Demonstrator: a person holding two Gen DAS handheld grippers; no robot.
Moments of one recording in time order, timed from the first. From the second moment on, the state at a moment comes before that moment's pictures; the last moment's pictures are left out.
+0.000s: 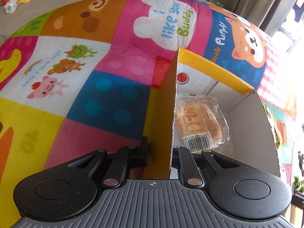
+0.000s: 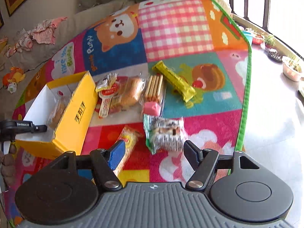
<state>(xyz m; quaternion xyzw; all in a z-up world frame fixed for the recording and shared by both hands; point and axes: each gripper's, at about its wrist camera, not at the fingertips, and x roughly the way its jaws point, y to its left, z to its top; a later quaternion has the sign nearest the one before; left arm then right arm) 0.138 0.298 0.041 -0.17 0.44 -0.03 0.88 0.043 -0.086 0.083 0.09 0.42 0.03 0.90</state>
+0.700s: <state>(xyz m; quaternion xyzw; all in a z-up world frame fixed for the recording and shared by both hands) 0.136 0.297 0.041 -0.17 0.45 -0.03 0.88 0.058 -0.015 0.054 0.02 0.46 0.09 0.88</state>
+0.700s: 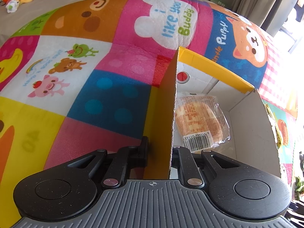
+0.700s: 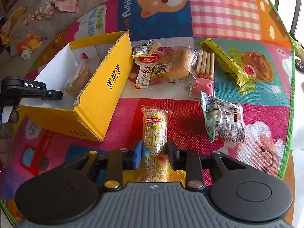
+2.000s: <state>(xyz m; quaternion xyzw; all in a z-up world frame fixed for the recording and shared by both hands) 0.135 0.299 0.041 -0.17 0.45 -0.03 0.88 0.107 0.039 0.183 0.13 0.33 0.17 0.92</state>
